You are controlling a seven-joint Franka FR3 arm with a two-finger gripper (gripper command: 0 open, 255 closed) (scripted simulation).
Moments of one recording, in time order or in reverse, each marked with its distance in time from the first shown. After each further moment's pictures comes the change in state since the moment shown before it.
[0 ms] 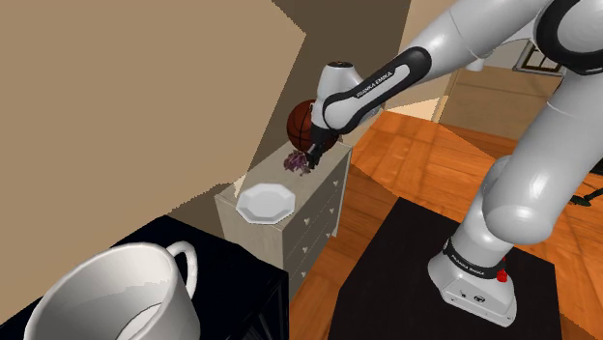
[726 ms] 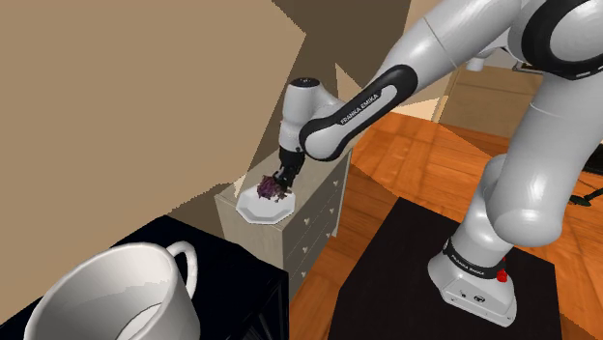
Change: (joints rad) arm 0.129 0.112 0.136 0.085 -0.081 0.027 0.325
